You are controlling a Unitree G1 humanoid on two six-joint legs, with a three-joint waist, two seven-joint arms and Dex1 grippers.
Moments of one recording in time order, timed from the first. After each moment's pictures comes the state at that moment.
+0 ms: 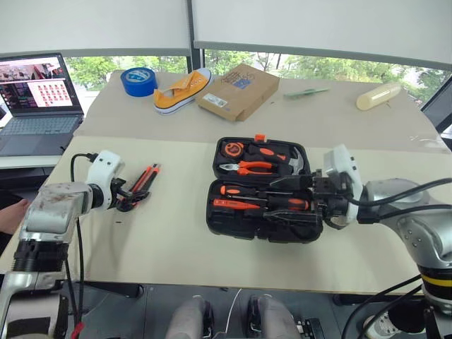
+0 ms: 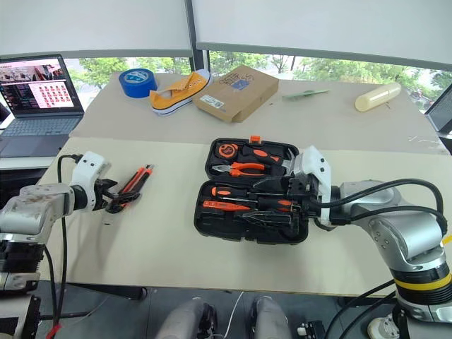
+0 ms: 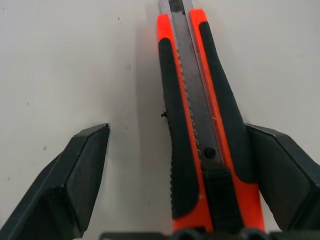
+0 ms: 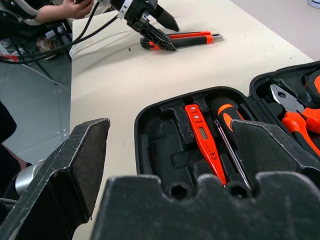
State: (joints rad) left arm -0.50 0.80 0.05 0.15 -0.21 0.85 -0.74; right arm -0.39 -0.84 -0.02 -0.45 0.74 0.76 0.98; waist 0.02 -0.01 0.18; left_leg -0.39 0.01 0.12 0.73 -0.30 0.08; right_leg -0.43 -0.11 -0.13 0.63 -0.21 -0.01
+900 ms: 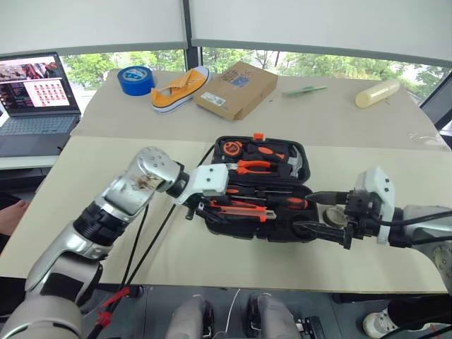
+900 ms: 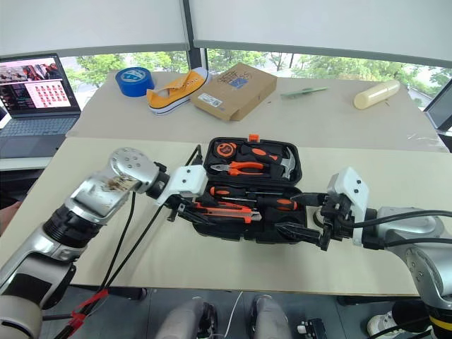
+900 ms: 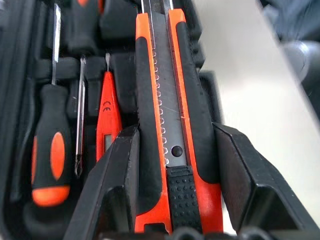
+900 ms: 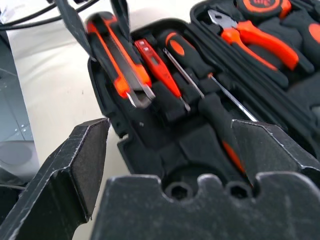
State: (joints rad) left arm -0.86 0.62 -0.54 0.02 -0.13 0.48 -1.35; right arm -0.04 -0.92 -0.28 -0.54 0.70 0.75 0.94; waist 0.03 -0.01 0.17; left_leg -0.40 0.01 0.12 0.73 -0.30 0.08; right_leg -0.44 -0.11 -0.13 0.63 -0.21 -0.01
